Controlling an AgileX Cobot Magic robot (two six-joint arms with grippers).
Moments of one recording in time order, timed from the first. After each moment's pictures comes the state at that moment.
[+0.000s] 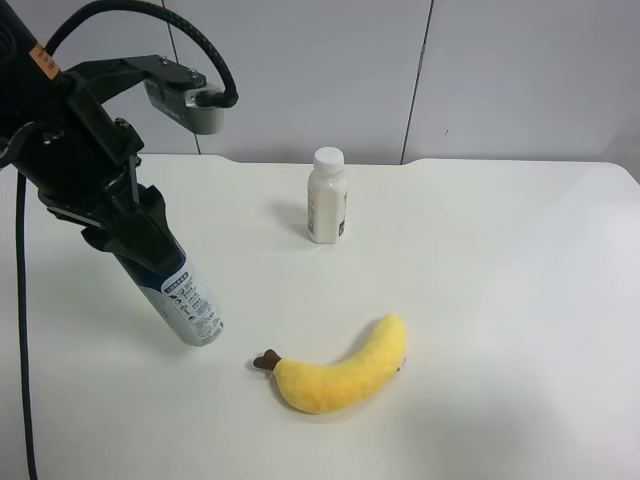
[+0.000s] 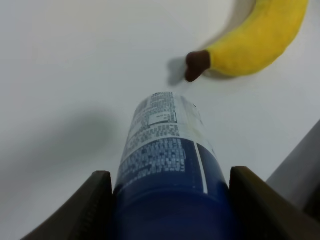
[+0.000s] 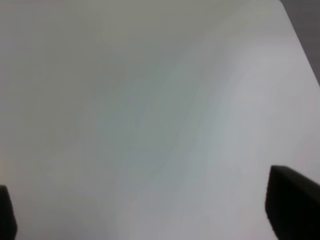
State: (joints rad) left arm -0.54 1.40 -1.11 -0.23 1.05 0.36; right arm -0.06 0.00 -0.51 0.04 1.06 -0.13
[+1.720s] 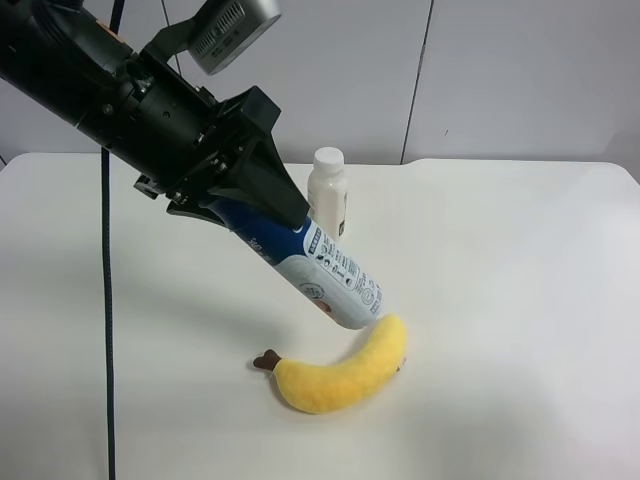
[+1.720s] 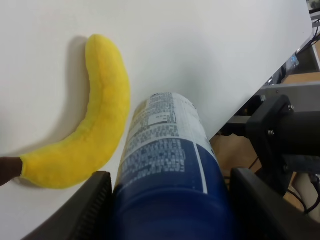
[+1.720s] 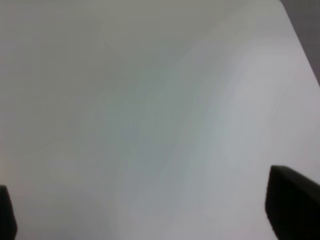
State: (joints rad) left arm -0.54 1.47 -1.11 -0.77 0.88 0.25; right arm -0.06 0.00 -0.51 0.04 1.06 -0.13
